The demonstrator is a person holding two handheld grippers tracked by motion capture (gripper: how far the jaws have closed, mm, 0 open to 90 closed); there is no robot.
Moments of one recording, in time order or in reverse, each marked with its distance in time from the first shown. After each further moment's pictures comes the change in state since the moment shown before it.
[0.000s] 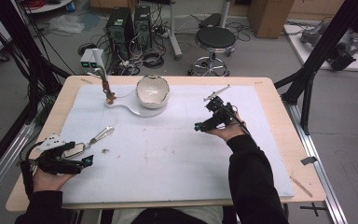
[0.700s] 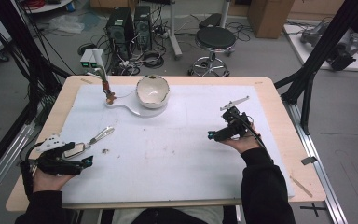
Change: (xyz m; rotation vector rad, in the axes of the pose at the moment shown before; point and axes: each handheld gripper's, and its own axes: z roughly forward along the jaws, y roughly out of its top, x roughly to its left) left arm -0.001 -0.001 -0.001 0.007 0.009 0.002; right arm -0.009 -0.048 -0.023 -0.038 -0.027 0.051
